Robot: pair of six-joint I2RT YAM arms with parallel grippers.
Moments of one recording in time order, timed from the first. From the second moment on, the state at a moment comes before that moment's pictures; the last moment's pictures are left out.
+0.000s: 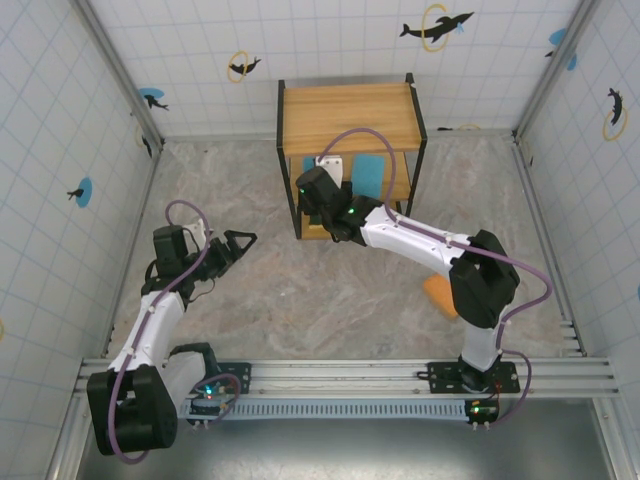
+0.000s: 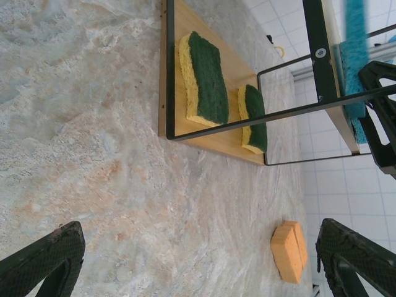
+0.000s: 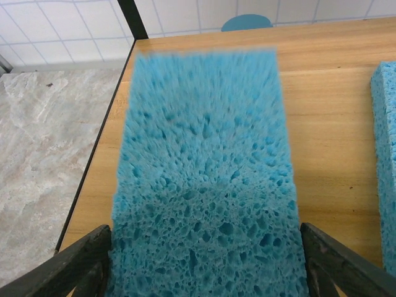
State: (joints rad) left arm 0.09 0.97 0.47 -0.19 0.81 -0.60; right arm 0.91 1.85 1.50 -0.31 0.55 0.56
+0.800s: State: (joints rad) left arm 0.09 0.95 0.48 -0.20 0.80 -0.60; right arm 0.93 1.84 1.47 -0.28 0.57 0.53
